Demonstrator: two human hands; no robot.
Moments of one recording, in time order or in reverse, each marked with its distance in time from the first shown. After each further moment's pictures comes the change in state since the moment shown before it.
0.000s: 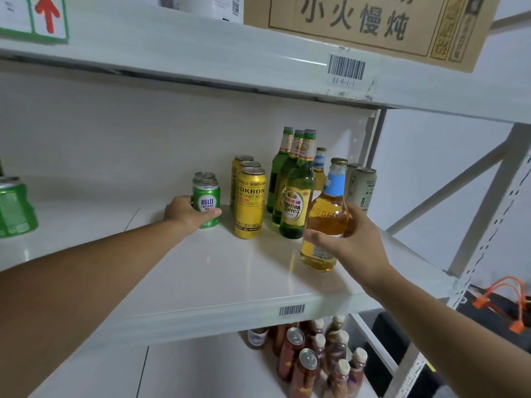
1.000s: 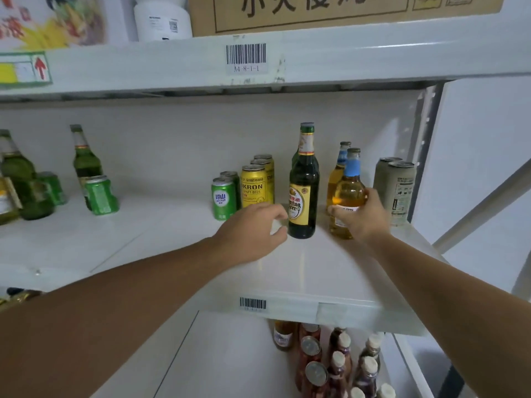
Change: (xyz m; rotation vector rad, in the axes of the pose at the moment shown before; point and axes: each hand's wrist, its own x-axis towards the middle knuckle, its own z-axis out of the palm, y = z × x) left_hand -0.167 0.132 0.095 0.620 0.011 0.570; right_hand 0.150 0.114 -0.030 -0.048 -0.080 0.065
